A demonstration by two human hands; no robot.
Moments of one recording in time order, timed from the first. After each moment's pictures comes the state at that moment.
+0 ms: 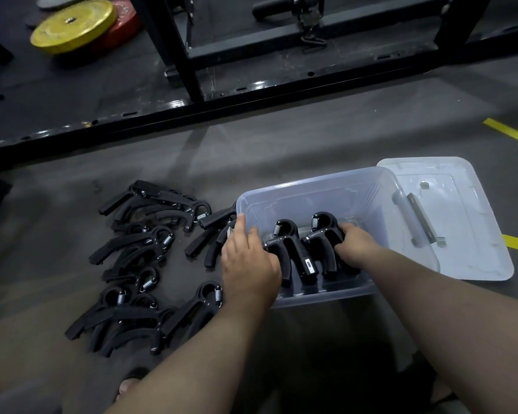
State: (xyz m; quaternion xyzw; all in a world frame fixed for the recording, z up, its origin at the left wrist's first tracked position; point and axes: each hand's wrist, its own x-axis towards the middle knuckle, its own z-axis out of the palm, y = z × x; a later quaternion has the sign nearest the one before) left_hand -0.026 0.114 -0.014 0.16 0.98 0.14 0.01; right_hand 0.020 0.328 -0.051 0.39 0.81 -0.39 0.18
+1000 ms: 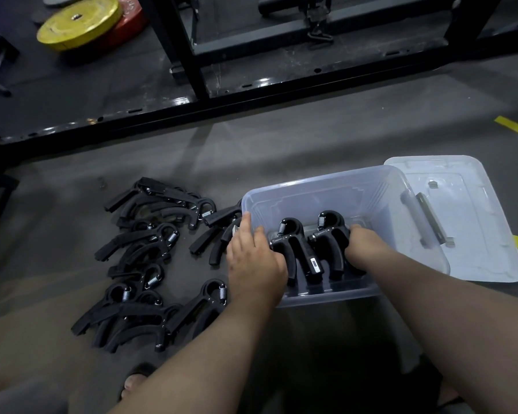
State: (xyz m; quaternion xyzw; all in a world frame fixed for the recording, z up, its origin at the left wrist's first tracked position) left_hand -0.026 0.115 -0.014 0.17 0.98 0.14 0.00; right_hand 0.019 0.324 -0.050 0.38 0.86 -0.27 0.23
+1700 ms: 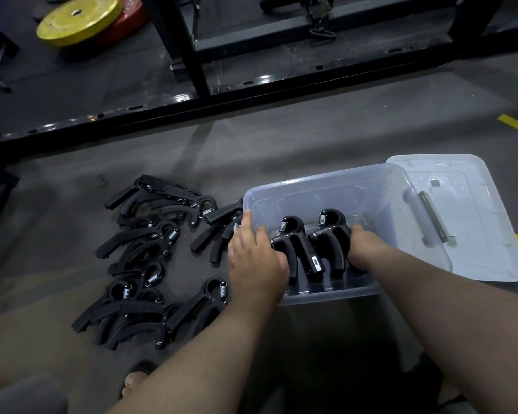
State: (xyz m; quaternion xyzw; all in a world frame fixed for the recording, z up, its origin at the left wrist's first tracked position) left_hand -0.025 0.114 -0.012 0.17 0.98 0.14 0.02; right_hand 0.018 0.325 -0.056 0.37 0.85 -0.27 0.26
